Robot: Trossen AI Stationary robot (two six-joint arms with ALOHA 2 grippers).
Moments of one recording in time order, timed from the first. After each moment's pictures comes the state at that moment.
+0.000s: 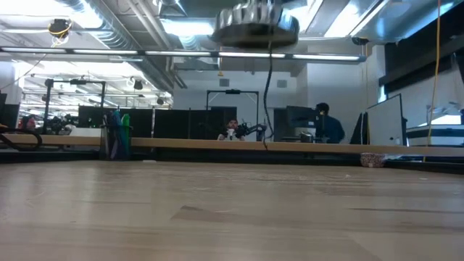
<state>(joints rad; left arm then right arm) -0.51 1.72 1.20 0.36 -0.92 0.00 0.61 1.38 1.11 -0.38 0.70 0.17</state>
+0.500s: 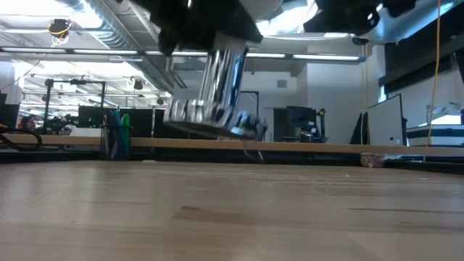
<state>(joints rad) -0.50 1.76 1.04 0.19 -0.81 -0.41 0.59 1.41 0.76 0.19 0.68 0.16</state>
